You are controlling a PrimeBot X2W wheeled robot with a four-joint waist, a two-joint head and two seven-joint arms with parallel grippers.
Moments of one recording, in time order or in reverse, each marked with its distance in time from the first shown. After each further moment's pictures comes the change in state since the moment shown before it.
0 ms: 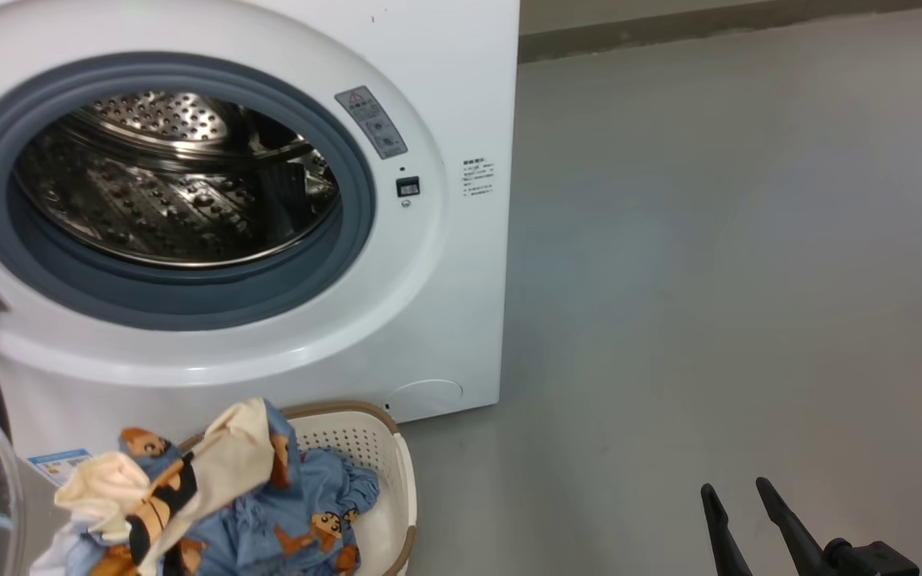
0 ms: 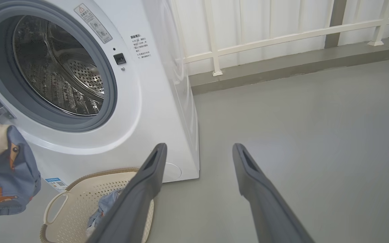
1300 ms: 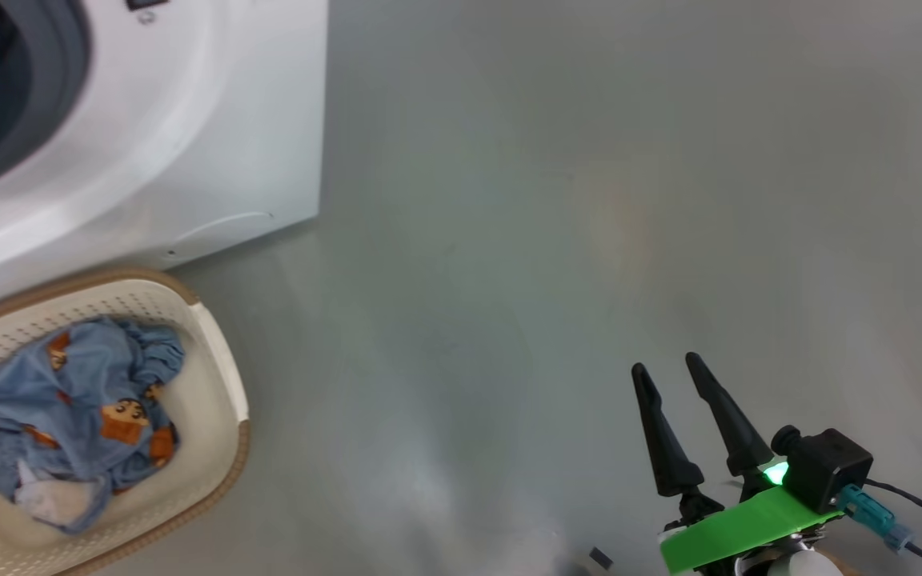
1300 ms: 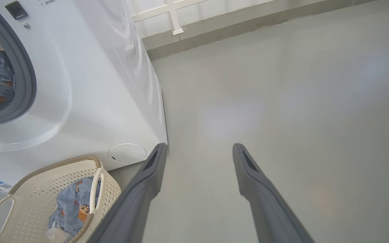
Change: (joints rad) left arm -1.040 0.304 0.159 0.529 0.175 -0.012 -0.004; right arm -0.232 0.037 0.112 -0.020 0.080 0.000 0.000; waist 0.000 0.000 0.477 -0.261
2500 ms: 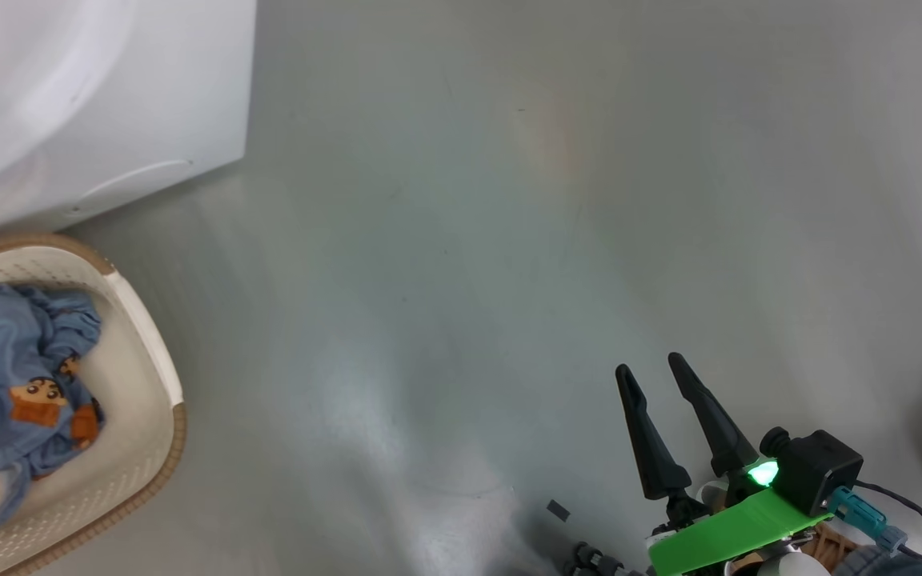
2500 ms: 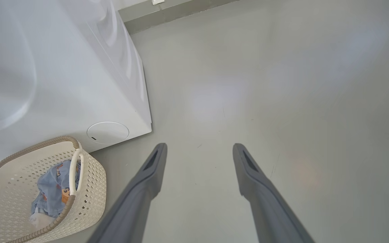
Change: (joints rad) left arm -0.434 0.077 0.024 0.371 -0.011 -0.034 -0.001; right arm 0.006 0.007 0.035 -0.019 0.026 0.000 0.000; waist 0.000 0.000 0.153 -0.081
